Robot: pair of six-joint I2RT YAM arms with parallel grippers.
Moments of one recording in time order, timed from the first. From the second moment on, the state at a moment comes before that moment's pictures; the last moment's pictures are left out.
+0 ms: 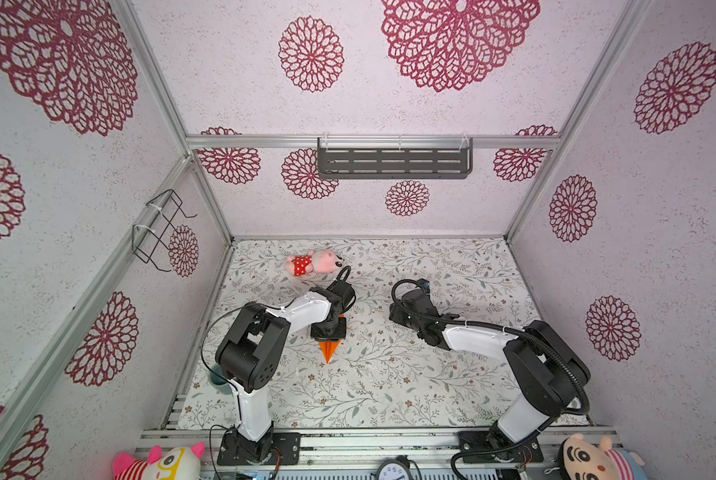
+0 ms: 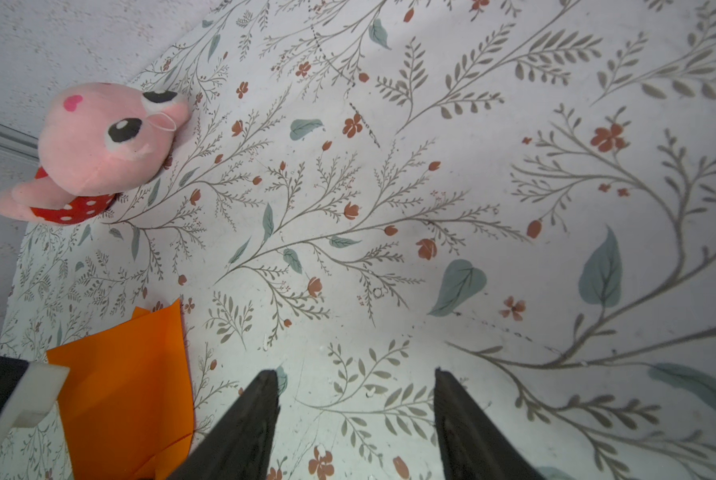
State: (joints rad) left arm -0.55 1.89 1.19 -0.79 -0.12 -0.53; right arm 0.67 1.65 0.85 0.06 0.22 0.87
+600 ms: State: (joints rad) left arm -0.61 1.90 1.41 -0.78 -0.12 -0.59; right arm 0.62 1.48 0.77 0.00 0.34 0.83
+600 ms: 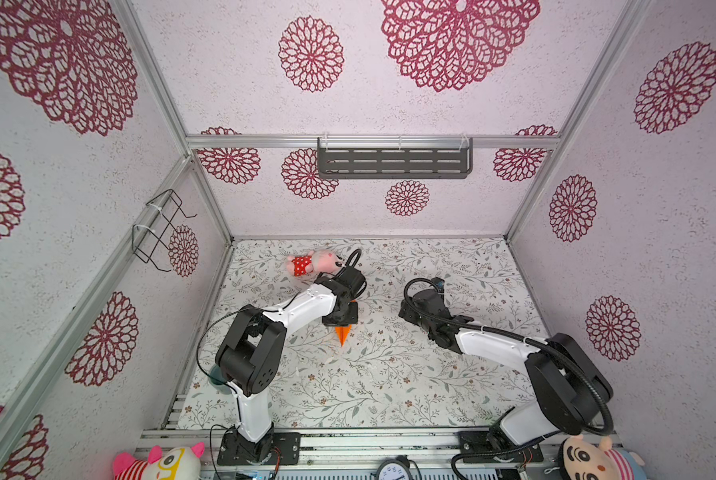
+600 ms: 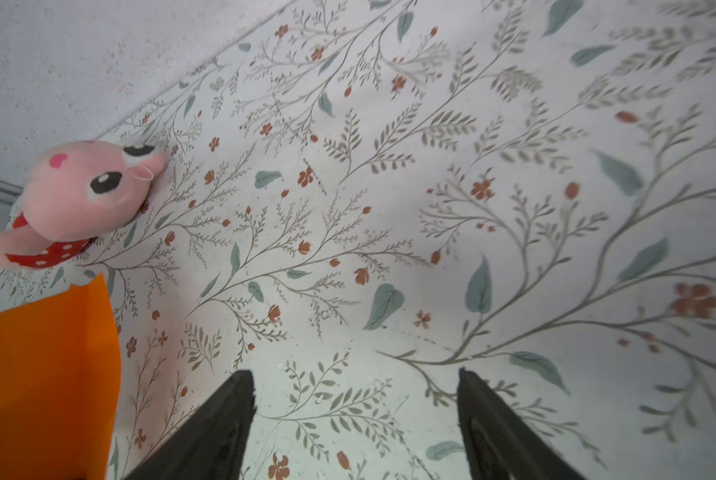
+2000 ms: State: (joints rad) left arm -0.64 2.39 1.97 -0.90 -0.19 -0.67; right arm 0.53 1.23 0.58 -0.02 0.37 0.78
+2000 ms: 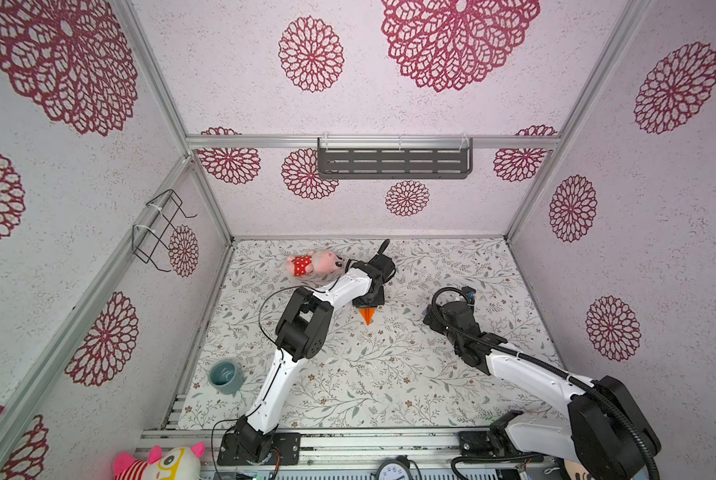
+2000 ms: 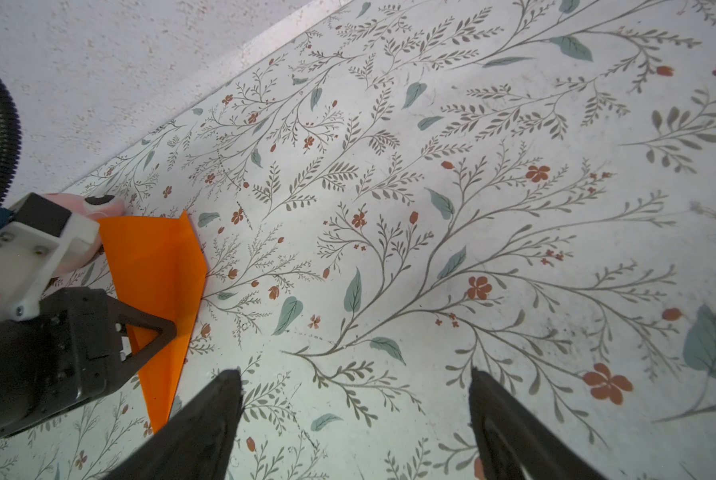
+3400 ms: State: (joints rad) left arm -0.19 0.94 0.49 -0.16 -0.77 -0.36; right arm 0.25 1.00 0.20 0.43 0.69 0.16
